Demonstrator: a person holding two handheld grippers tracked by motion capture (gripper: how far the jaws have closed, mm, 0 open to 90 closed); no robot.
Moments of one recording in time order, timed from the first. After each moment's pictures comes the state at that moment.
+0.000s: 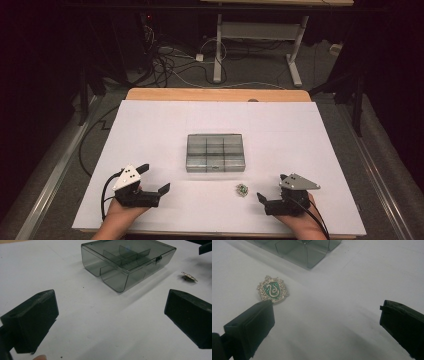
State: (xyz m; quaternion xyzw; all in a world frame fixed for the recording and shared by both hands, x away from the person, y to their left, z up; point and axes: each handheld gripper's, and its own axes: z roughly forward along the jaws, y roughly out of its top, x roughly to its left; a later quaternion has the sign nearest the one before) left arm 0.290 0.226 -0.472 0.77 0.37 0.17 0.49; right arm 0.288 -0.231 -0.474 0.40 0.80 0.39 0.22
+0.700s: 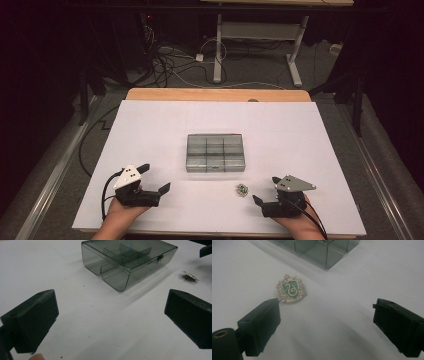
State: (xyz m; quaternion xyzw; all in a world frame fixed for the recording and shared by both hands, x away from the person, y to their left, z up) left arm 0.293 0.226 -0.473 0.77 0.38 0.17 0.49; right arm 0.284 -0.222 -0.472 0.37 0.82 0.39 0.20
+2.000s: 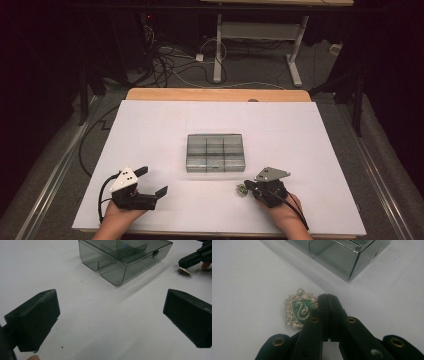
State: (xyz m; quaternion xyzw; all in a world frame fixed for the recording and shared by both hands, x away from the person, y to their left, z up) left arm 0.286 0.233 -0.474 0.77 0.37 0.16 0.49; right arm 0.313 -0.182 -0.477 0.34 0.85 0.36 0.17
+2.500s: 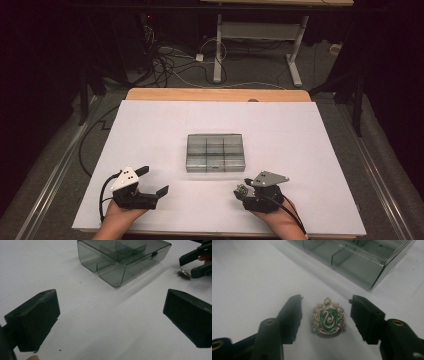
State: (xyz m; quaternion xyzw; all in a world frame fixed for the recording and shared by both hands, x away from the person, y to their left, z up) left arm 0.287 0.232 -0.473 0.77 0.37 0.15 0.49; right arm 0.298 -0.169 -0.473 0.33 0.84 0.39 0.15
